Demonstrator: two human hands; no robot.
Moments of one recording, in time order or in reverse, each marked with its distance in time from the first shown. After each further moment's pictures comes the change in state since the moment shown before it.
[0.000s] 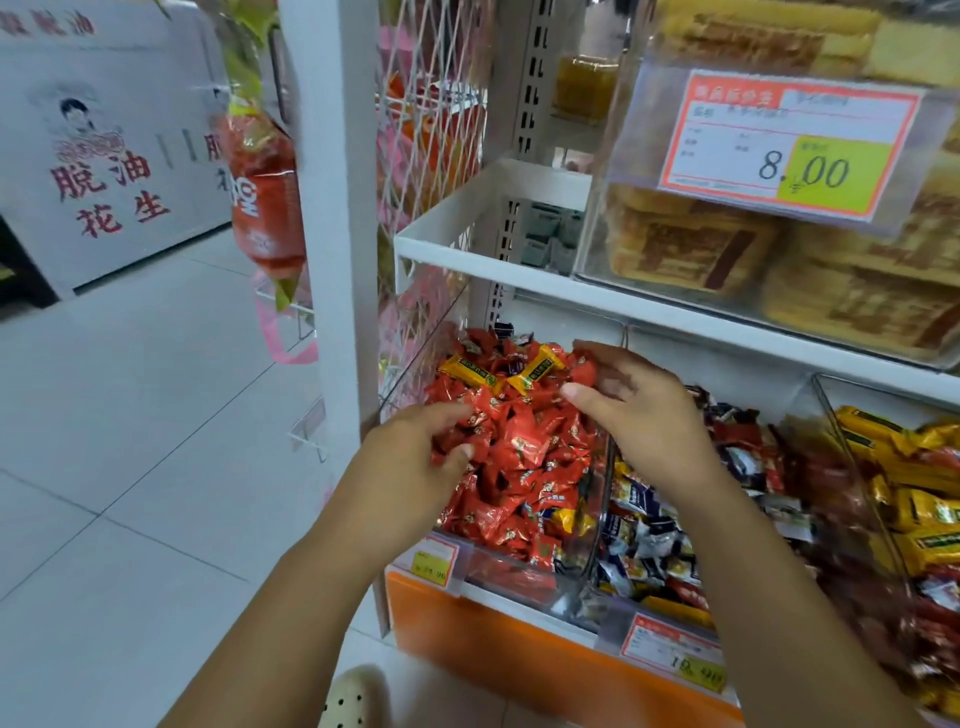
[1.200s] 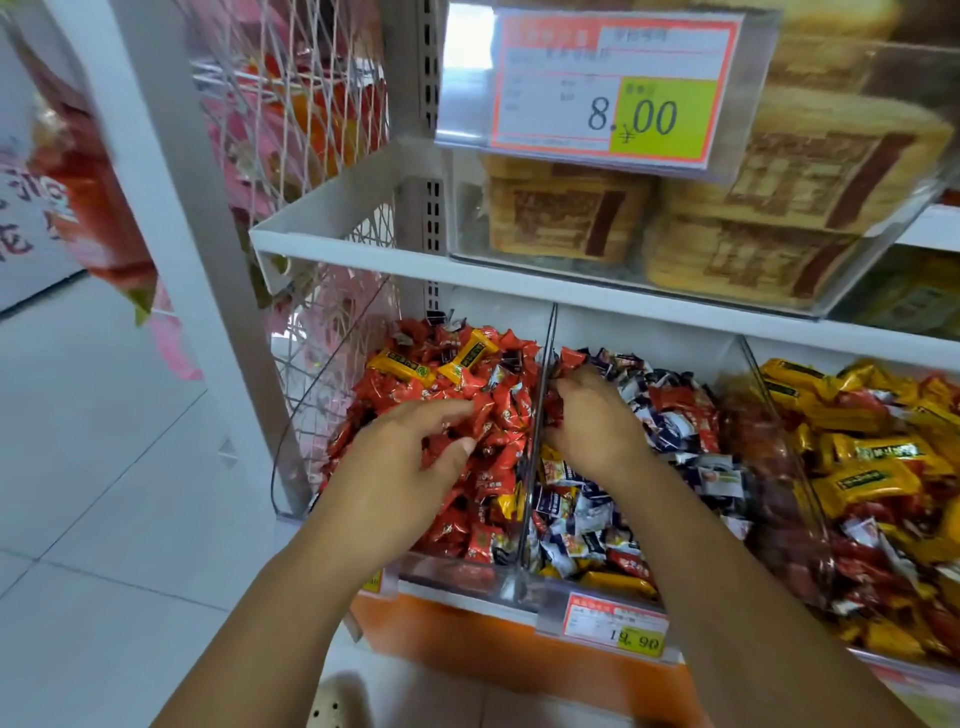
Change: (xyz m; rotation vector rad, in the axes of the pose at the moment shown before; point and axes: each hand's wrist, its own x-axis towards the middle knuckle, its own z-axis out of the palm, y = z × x) left_hand 0.008 0.030 0.035 -0.034 -0.076 0.109; right_hand 0.023 0.078 -0.020 -0.943 -0.012 0.078
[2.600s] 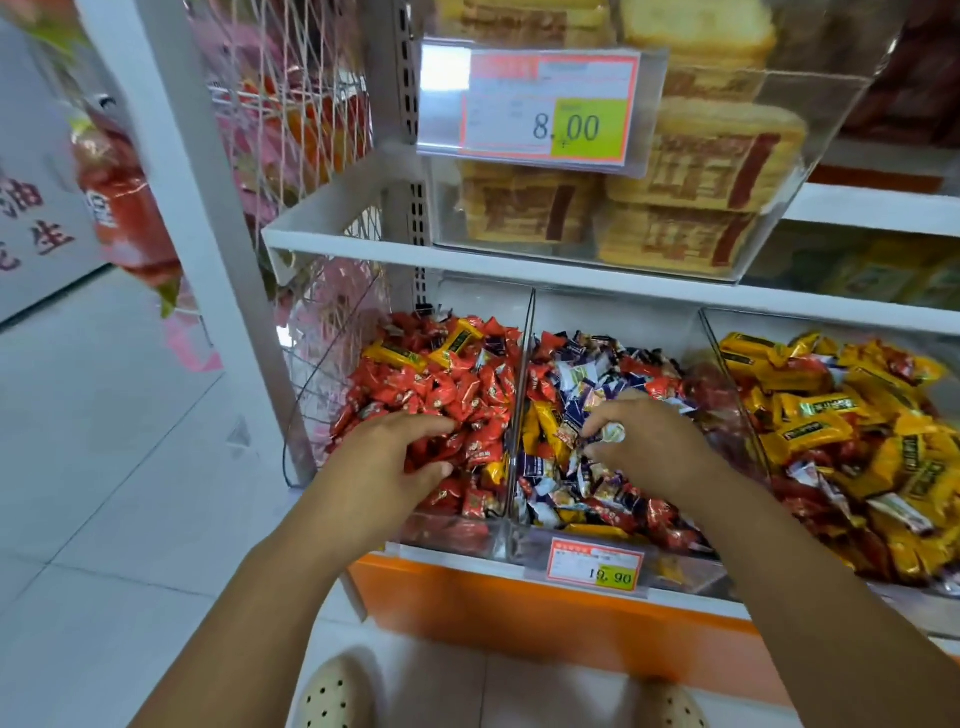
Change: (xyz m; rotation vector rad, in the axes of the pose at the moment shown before) left_hand -0.023 -0.004 -0.013 0.146 -0.168 -0.010; right_hand -0.079 0.033 -0.049 0.141 -0.137 0.032
